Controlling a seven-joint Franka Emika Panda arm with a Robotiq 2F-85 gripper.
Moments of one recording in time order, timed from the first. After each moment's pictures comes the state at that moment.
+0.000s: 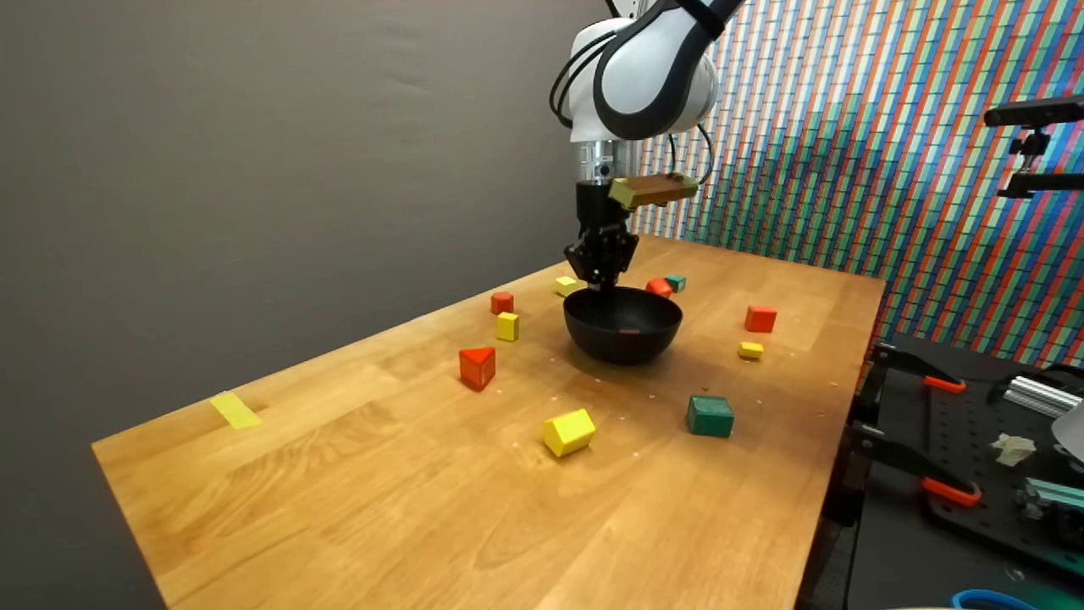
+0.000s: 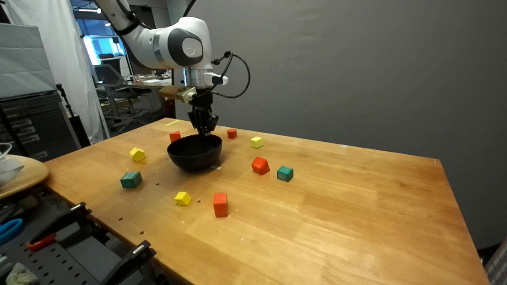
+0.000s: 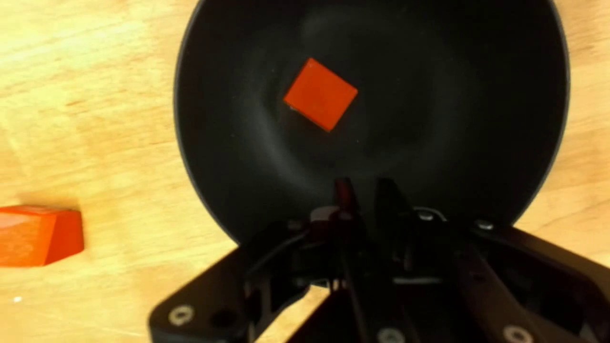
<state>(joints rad) 0.15 0.47 0.00 -2.05 0.00 2.44 0.30</state>
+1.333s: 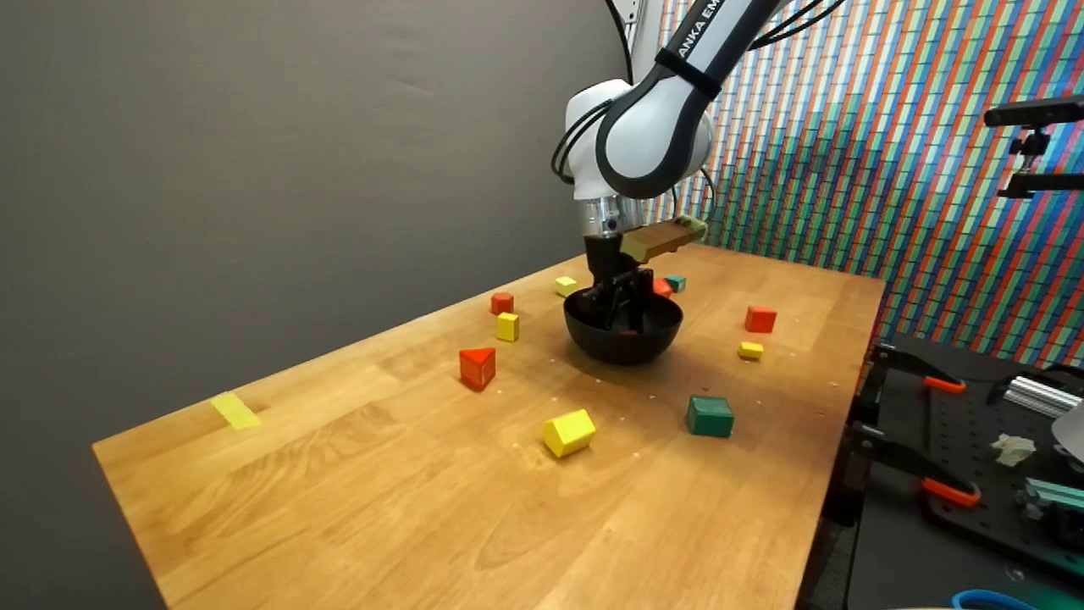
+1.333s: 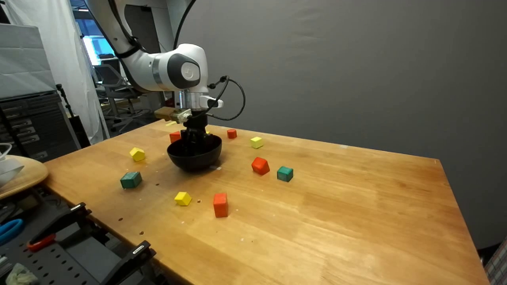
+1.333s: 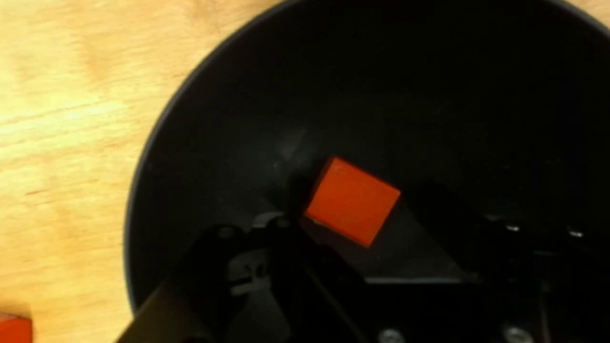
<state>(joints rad) 0.17 0.57 0.00 -2.07 -0.03 2.44 0.31</state>
